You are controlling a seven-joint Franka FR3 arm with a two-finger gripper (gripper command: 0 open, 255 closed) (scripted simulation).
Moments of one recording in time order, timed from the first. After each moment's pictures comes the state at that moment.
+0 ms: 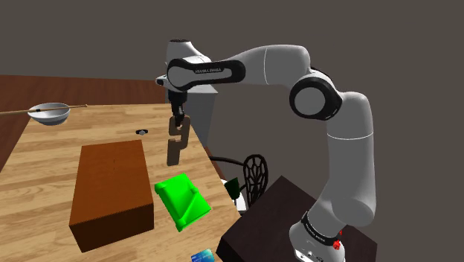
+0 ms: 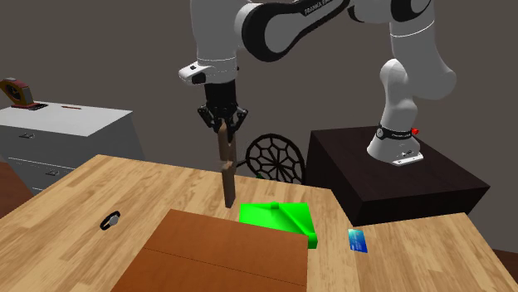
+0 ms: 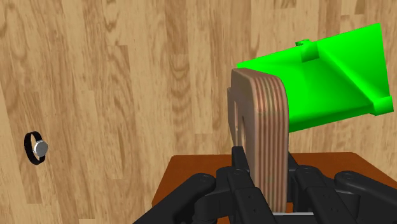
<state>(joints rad) 0.18 0.53 0.08 -1.40 -0.07 1.92 -0.93</state>
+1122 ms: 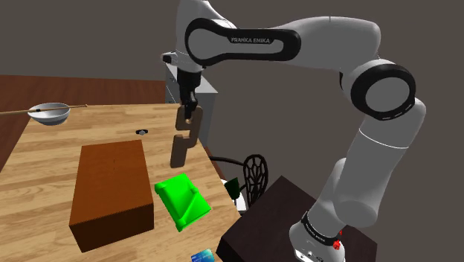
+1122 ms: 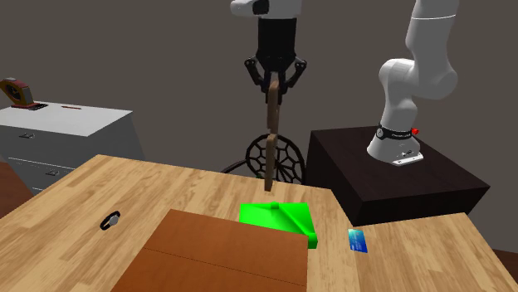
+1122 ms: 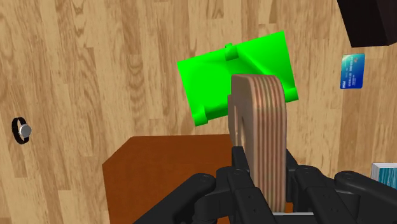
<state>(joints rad) 0.25 0.14 0.13 -1.65 -0.05 1.77 -0.81</state>
